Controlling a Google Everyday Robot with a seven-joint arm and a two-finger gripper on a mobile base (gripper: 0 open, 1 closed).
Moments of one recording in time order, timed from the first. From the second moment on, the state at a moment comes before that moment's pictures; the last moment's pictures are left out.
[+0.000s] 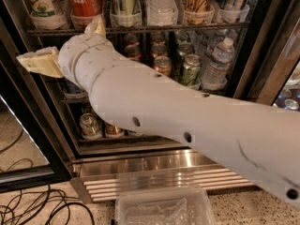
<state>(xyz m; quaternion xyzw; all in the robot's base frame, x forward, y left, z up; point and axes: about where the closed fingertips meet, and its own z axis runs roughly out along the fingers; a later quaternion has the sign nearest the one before) 0.546 0.167 1.032 -0.29 0.65 0.16 0.69</state>
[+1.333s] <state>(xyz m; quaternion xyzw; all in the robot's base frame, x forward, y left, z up) 0.550 0.154 1.068 -0.27 0.63 0.11 0.72</state>
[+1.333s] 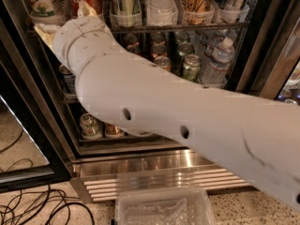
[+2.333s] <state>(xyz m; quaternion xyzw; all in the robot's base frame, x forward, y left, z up) 0.564 0.148 1.079 -0.23 0.61 0.04 0.75</state>
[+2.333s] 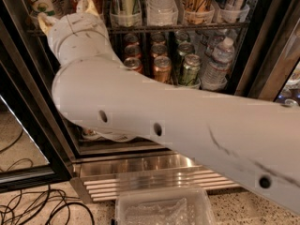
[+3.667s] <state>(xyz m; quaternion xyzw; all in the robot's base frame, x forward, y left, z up) 0.603 0.140 1.064 -0.21 0.63 0.02 0.75</state>
